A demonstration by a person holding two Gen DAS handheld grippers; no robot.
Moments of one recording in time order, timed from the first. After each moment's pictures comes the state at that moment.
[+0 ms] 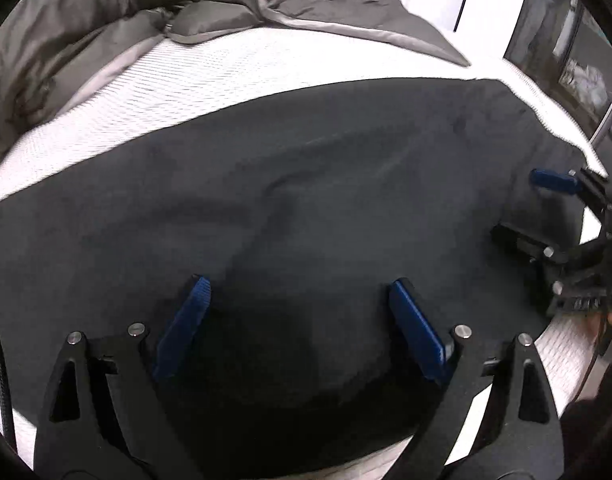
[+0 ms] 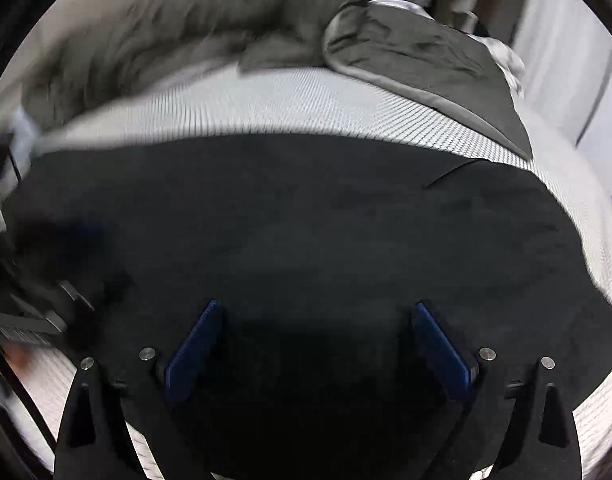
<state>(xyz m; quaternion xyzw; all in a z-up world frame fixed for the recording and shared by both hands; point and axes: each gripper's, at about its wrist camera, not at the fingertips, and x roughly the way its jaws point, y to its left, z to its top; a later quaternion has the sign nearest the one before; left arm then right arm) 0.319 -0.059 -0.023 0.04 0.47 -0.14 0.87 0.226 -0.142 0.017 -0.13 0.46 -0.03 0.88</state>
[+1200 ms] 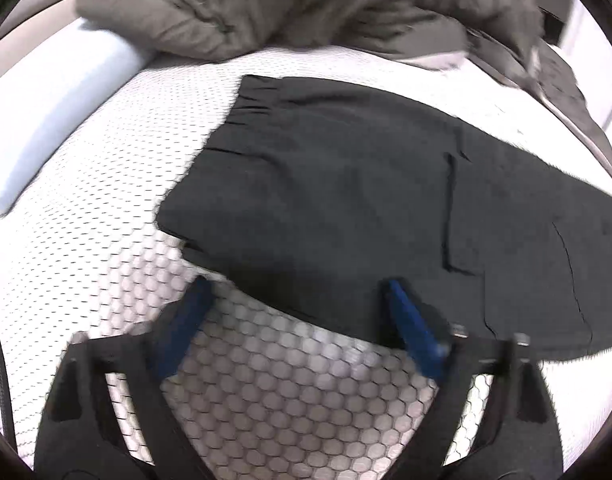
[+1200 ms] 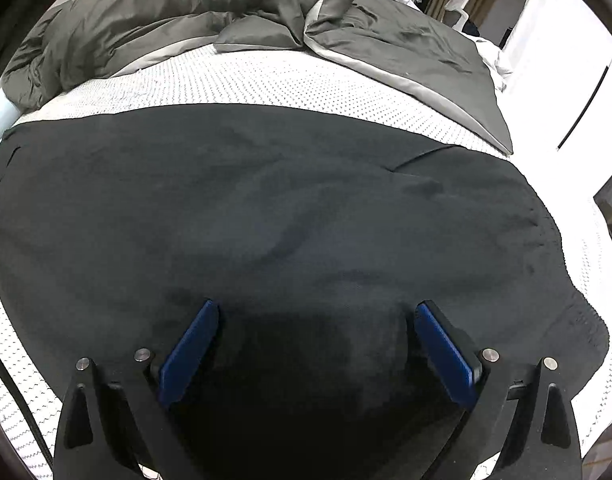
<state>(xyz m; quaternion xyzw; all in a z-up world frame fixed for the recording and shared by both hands) 0.269 0.294 -0.025 -0.09 0.48 0.12 0.87 0.214 -0.198 0.028 -0.12 0.47 -0.06 0.87</state>
